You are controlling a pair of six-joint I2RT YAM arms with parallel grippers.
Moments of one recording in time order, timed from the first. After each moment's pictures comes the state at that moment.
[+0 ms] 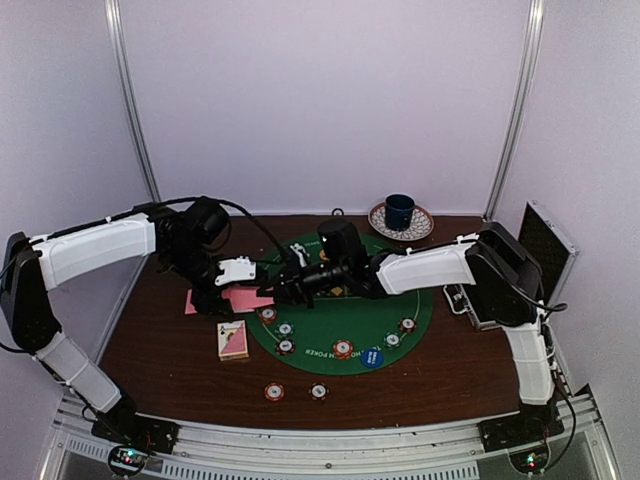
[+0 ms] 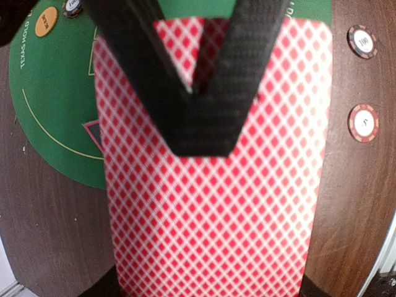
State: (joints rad) left arm -0.58 1.54 1.23 -0.94 0.15 0.88; right arm 0.87 2.19 1.52 0.36 -0.82 1.33
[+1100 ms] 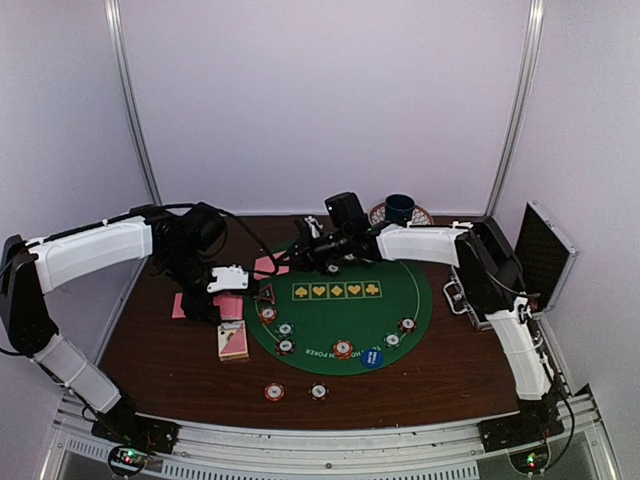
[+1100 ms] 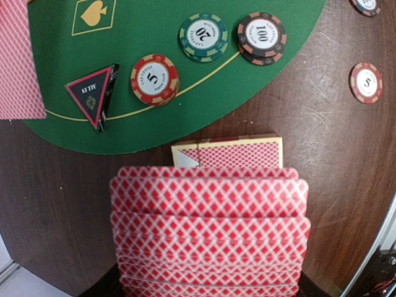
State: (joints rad) left arm -0.58 1.52 1.20 -1.02 0.05 0.89; right arm 0.72 2.35 1.87 -0.01 -0.83 1.05
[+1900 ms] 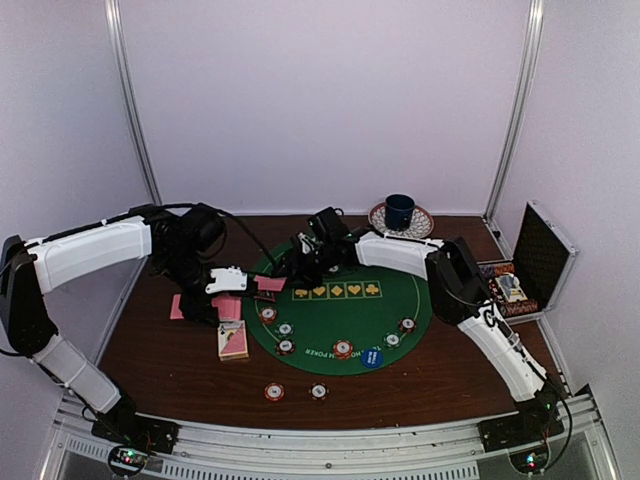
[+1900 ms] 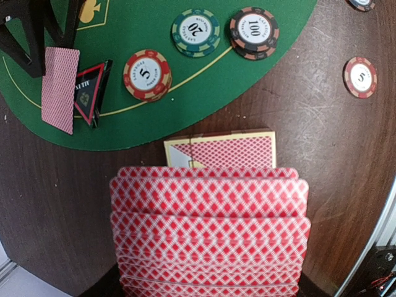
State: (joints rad) left arm -0.58 1.51 1.20 -1.05 0.05 0.89; right arm 0.72 2.69 2.31 -0.34 -0.66 0.86
